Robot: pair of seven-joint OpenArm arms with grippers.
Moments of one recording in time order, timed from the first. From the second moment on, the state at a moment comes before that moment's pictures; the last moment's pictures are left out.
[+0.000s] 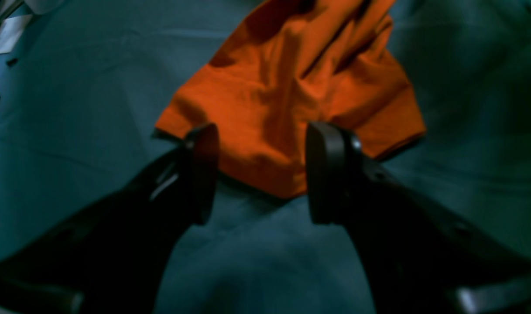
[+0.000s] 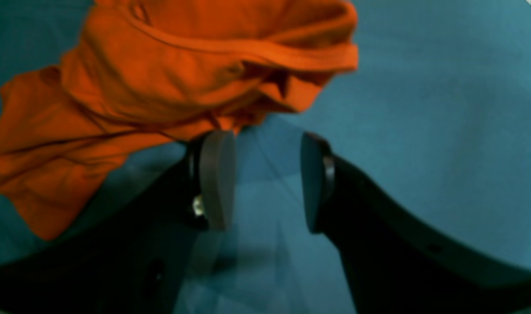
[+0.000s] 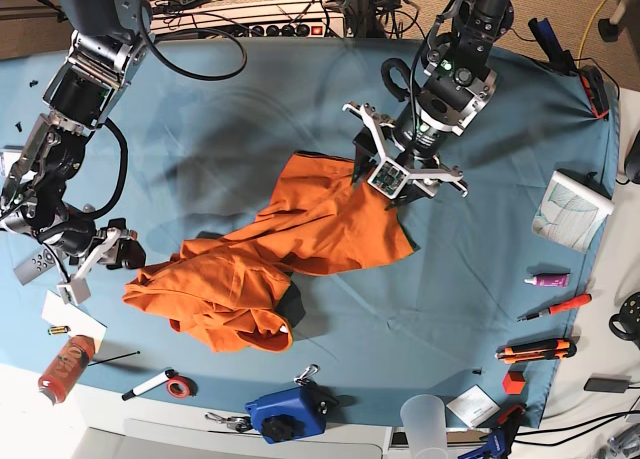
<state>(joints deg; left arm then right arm) 12.9 -8.8 19.4 111.6 4.4 -11.9 31.2 21.0 21.5 28.7 77.5 35.6 39.9 -72.3</state>
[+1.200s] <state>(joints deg) 13.3 -8.8 19.4 111.6 4.4 -11.9 31.6 28.8 14.2 15.4 64.9 11.2 26.4 -50.3</state>
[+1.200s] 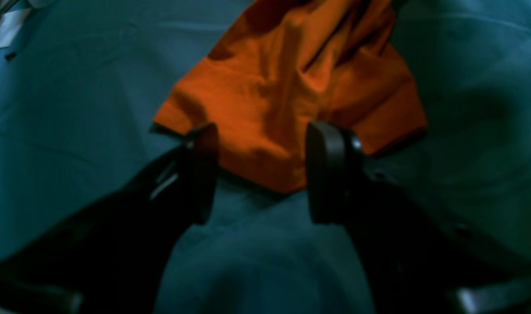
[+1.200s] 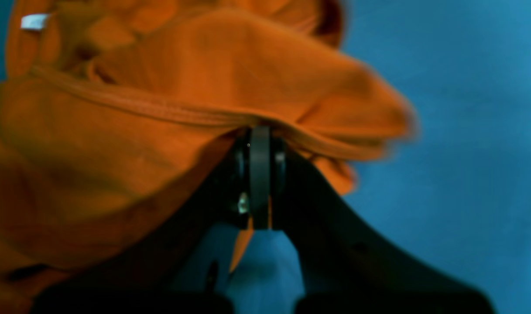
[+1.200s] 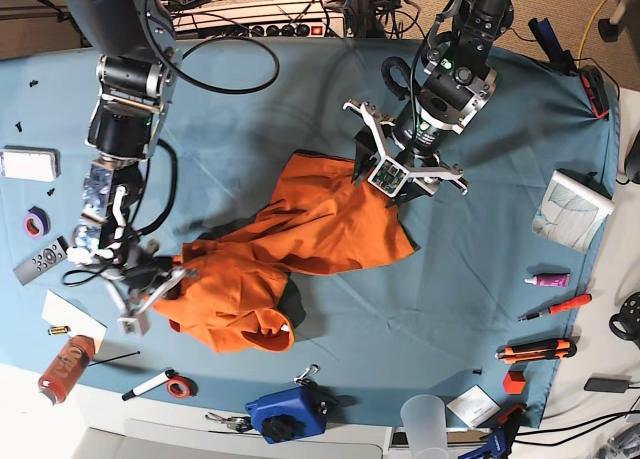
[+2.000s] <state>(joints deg) -23.5 -8.9 19.6 72.6 -8.4 -29.3 41.9 28.3 14.3 28.7 74.0 12.2 27.9 -51.6</state>
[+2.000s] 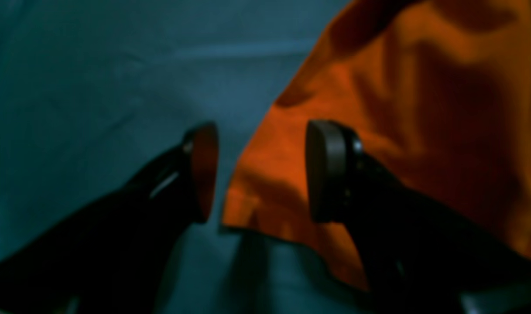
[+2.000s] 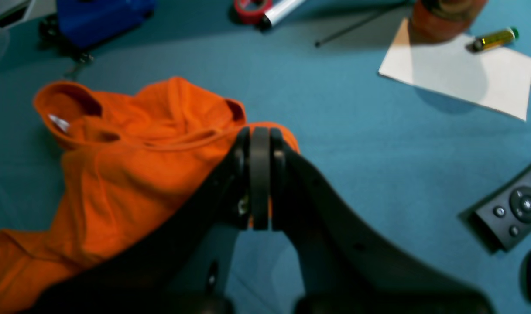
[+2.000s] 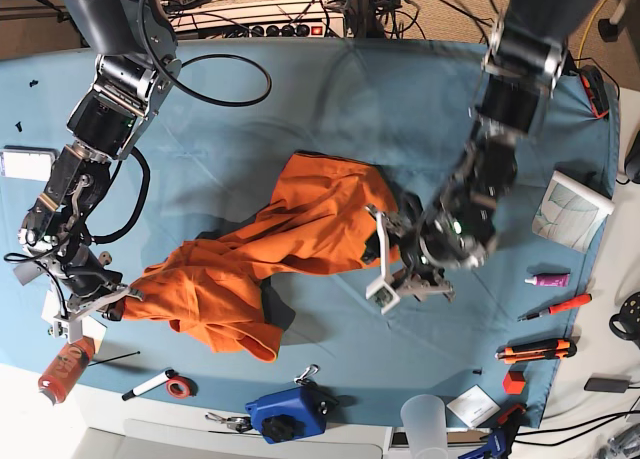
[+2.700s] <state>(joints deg) -30.3 -8.8 19.3 56.6 -37.7 -34.7 63.5 28.4 17.5 28.6 74.0 12.3 28.0 -51.9</state>
